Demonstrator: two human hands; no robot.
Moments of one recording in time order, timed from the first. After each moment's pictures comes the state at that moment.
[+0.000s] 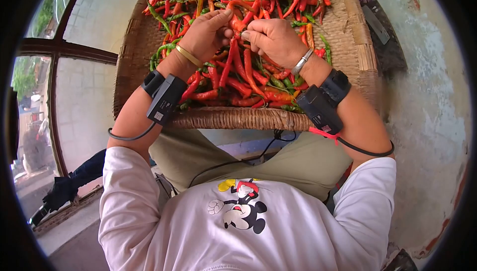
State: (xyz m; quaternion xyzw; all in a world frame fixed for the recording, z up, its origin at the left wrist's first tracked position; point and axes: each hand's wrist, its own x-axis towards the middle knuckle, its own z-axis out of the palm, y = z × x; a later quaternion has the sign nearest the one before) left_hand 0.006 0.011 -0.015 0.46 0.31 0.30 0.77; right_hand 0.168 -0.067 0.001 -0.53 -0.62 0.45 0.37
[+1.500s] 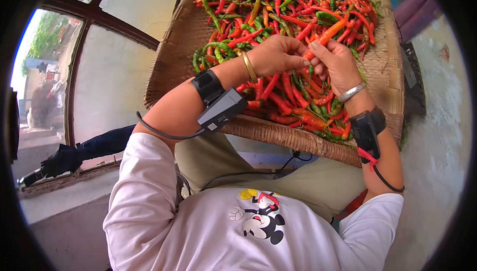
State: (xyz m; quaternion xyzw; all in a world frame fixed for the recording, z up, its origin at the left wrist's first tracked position) left_hand 0.012 0.001 -0.012 0.69 0.27 0.16 0.65; right_hand 0.172 -0.060 0.004 -0.55 -0.40 0.56 0.47
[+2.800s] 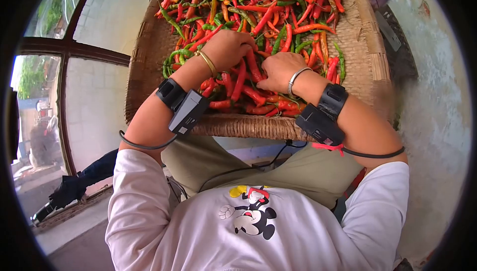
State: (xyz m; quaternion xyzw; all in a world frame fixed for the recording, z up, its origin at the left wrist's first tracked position) left_hand 0.001 0.015 -0.024 0.91 0.32 0.07 0.25; right_hand 0.145 -0.070 -0.010 -0.61 -0.75 0.24 -0.09
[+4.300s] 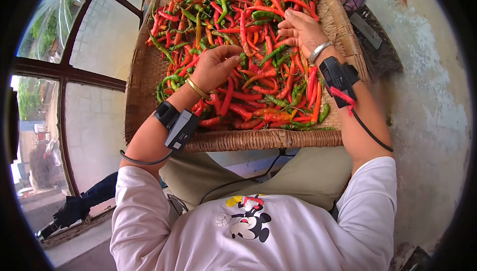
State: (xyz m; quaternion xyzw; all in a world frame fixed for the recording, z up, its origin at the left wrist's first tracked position) left_hand 0.009 0.009 -0.030 0.78 0.32 0.25 0.48; right_hand 0.255 -0.030 -0.014 -0.50 -0.36 0.55 0.56
